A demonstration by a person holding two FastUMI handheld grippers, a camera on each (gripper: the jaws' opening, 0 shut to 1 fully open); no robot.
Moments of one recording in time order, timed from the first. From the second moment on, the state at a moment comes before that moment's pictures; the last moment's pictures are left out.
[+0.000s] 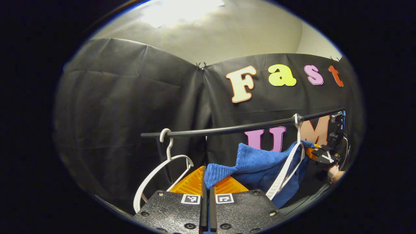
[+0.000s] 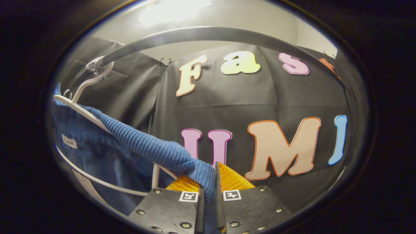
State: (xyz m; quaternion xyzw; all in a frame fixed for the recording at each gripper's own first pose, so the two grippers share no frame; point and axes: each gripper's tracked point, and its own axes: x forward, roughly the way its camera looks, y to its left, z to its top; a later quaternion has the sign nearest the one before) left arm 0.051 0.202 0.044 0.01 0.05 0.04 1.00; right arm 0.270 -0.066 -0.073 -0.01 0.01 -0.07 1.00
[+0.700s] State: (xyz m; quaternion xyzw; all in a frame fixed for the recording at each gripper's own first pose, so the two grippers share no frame) left arm 0.085 0.179 -0.032 -0.06 0.08 -0.03 0.99; right arm 0.294 -0.097 -0.109 -0.04 0.04 -0.10 0.99
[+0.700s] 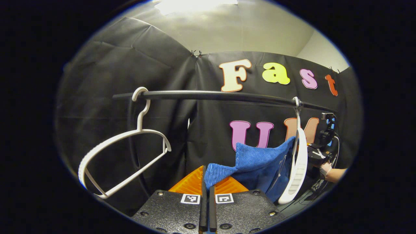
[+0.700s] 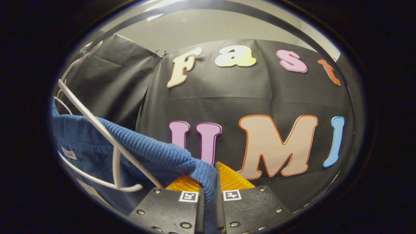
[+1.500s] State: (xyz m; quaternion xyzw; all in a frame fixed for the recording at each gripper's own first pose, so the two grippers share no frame) left arm 0.053 0.183 -0.113 -0.08 0.15 0.01 0.99; right arm 0.237 -0.084 -0.208 -0.04 0.16 -0.09 0.98
